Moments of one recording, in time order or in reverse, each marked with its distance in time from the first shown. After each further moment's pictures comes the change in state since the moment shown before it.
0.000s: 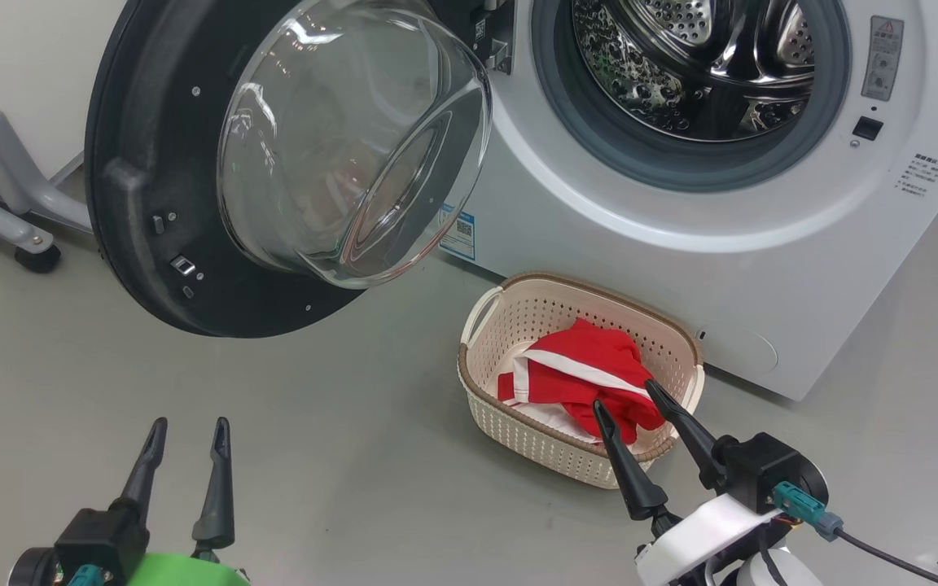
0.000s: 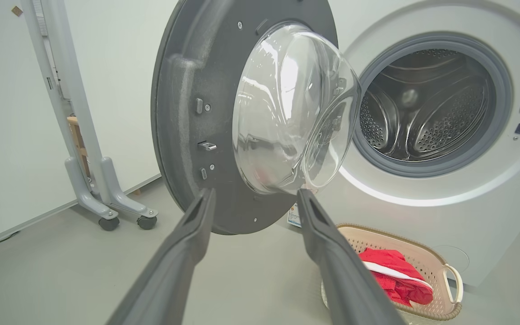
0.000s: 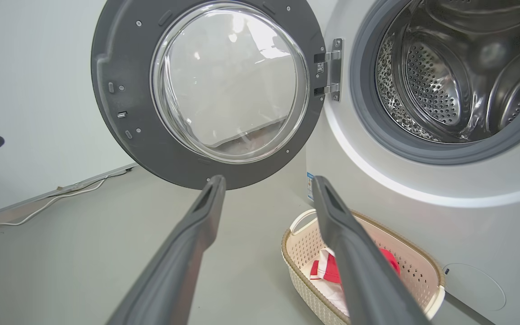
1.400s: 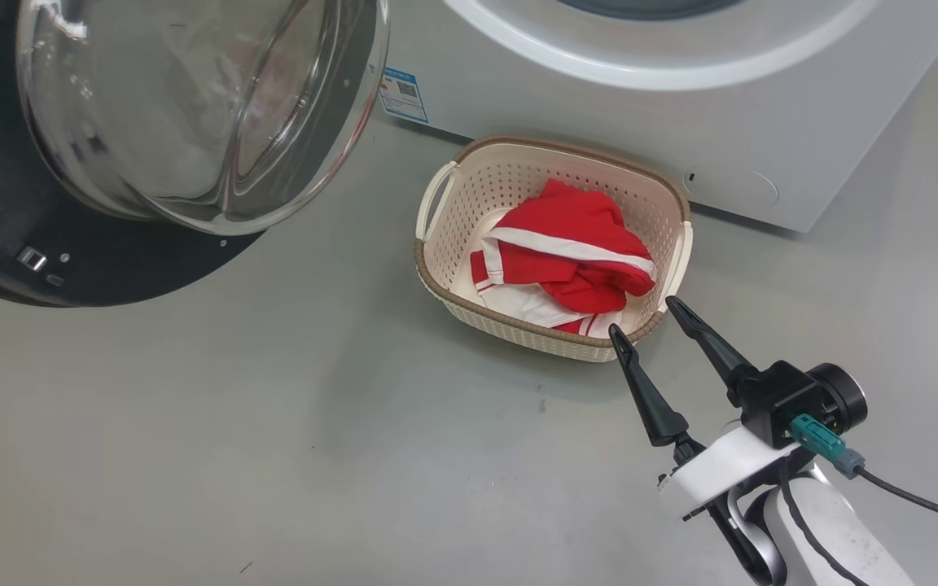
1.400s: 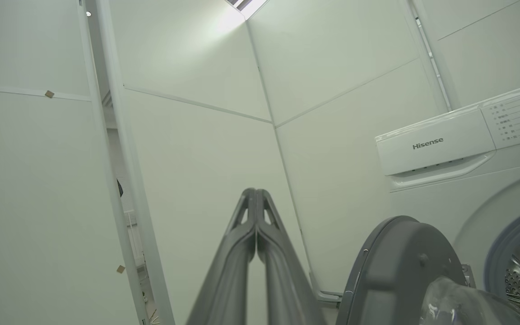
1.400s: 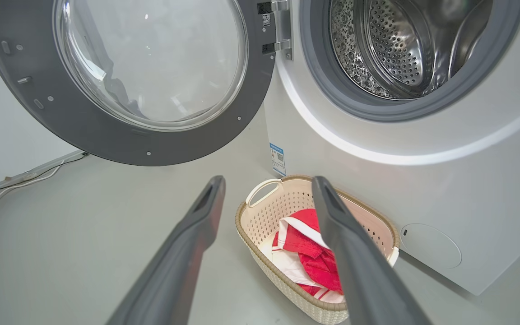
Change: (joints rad) left arm -0.513 0.415 0.386 -0.211 -0.105 -0.043 0.082; right arm -0.113 -0.084 0.010 -0.089 -0.073 -0.012 0.059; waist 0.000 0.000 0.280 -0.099
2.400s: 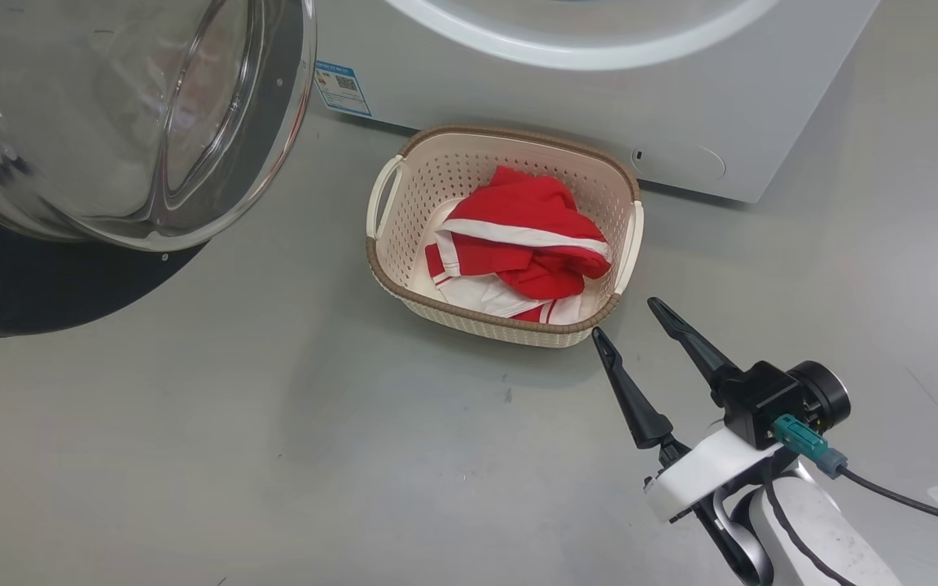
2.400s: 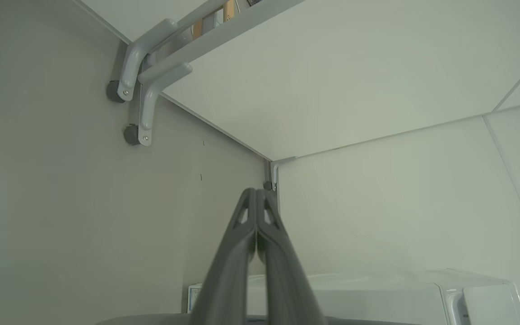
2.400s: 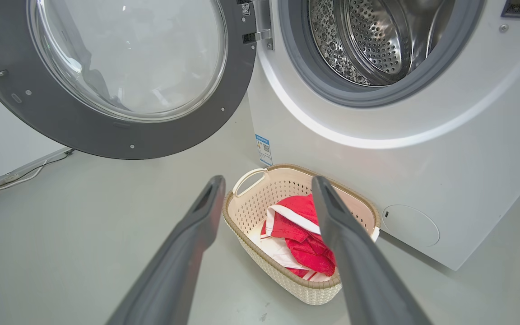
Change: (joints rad) left arm -0.394 -0.064 0.494 0.811 -0.672 0.213 0.569; right arm -0.021 0.011 0.030 0.012 -0.001 0.003 -0.004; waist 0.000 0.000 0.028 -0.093
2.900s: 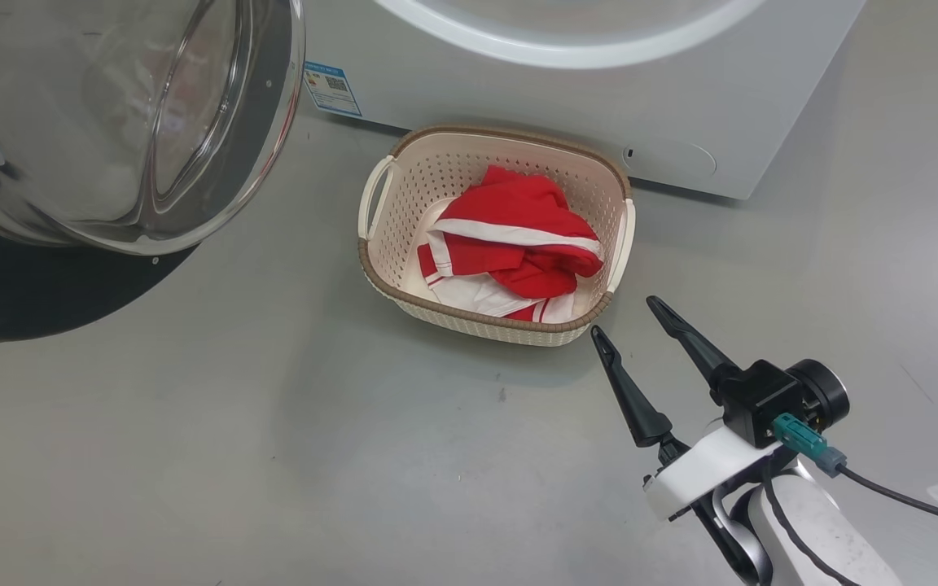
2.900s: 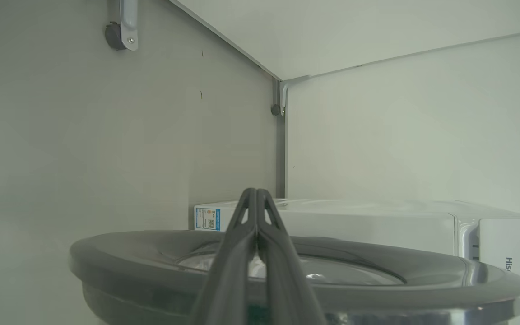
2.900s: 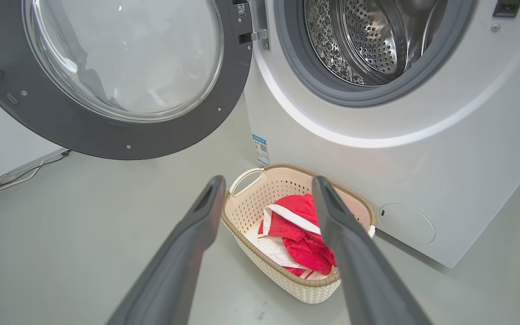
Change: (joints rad) left arm -0.058 -0.012 -0.072 0.126 -0.002 0.000 0.223; right arm -0.005 0.001 0.004 0.007 0.000 0.000 -0.005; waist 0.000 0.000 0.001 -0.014
